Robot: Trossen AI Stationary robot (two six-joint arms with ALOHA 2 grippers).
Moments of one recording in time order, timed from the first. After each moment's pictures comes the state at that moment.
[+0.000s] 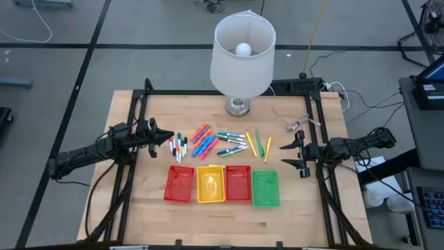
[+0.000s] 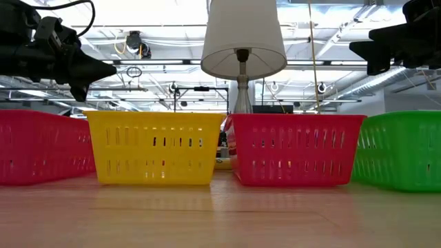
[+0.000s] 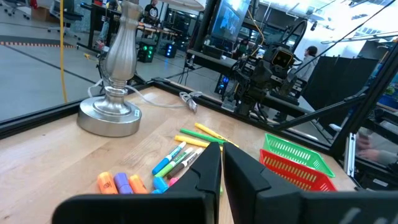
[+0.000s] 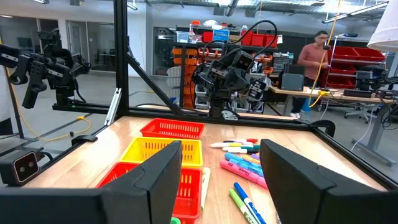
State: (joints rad) left arm 0.34 0.06 0.02 0.06 0.16 -0.32; right arm 0.31 0.02 0.01 0.10 0.23 -0.07
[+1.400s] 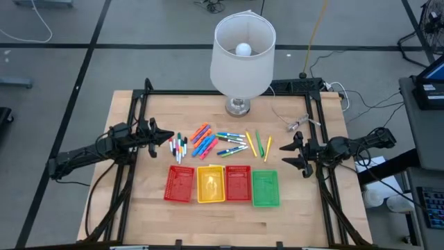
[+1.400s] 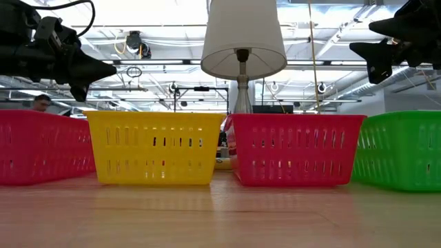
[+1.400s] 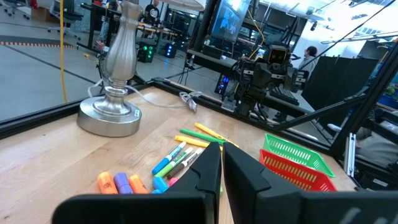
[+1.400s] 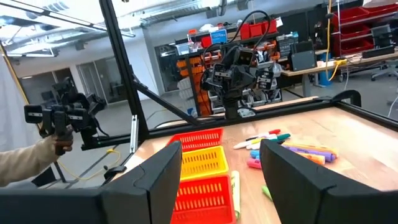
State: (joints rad) left arm 0.34 0.06 0.02 0.06 0.16 -0.32; right arm 0.31 0.02 0.01 0.13 0.23 0.21
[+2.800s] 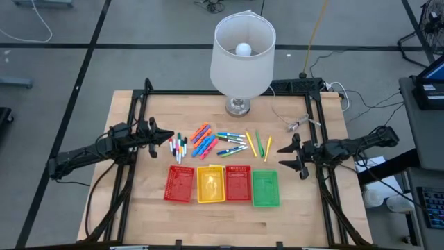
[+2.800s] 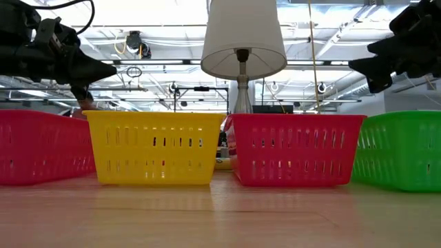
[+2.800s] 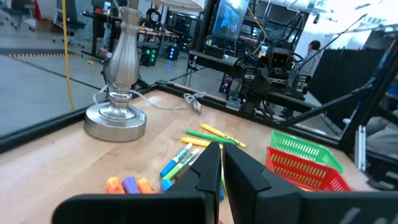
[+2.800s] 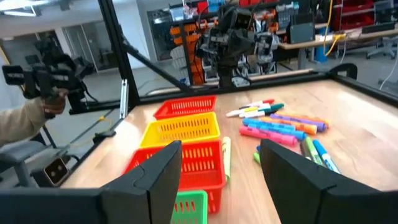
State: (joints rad) left arm 0.34 0.06 0.02 0.06 0.15 -0.25; right arm 0.31 0.10 0.01 0.05 0.23 0.19
